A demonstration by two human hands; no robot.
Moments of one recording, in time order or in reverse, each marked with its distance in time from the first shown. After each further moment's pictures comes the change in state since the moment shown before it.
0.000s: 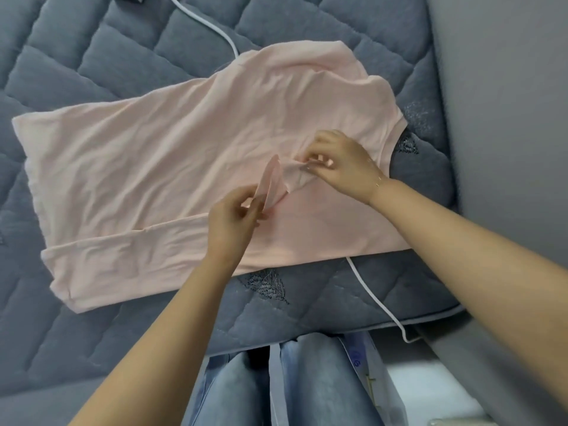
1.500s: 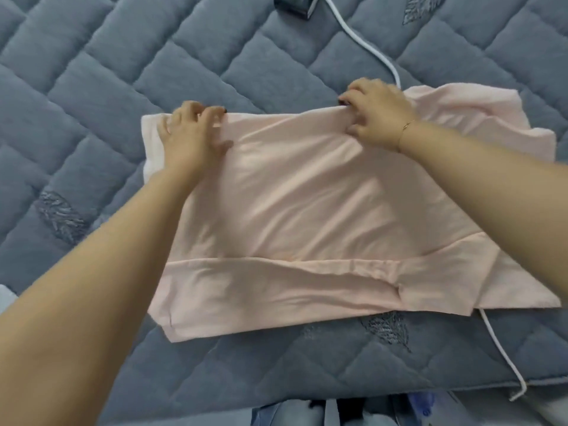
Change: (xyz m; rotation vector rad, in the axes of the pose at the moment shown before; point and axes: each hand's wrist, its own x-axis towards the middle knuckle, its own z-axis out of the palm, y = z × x) left_hand 0.204 -0.114 -0.277 0.823 0.106 0.102; right_hand 0.231 -0.100 0.077 -0.631 -0.193 0.144
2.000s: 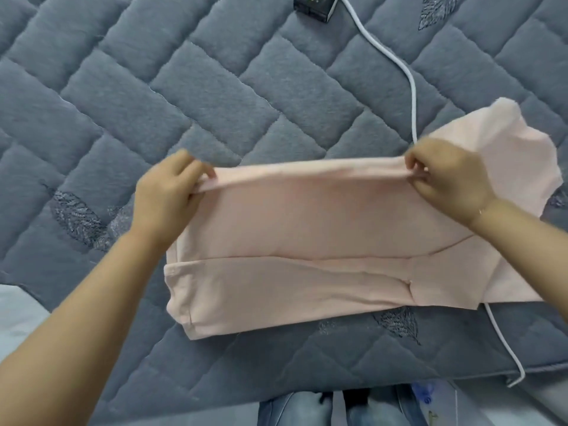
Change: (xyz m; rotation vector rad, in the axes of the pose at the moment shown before) left_hand -0.090 -0.057 -0.039 -0.115 0.292 0.415; right_hand -0.121 -0.003 0.000 0.095 0.343 -0.091
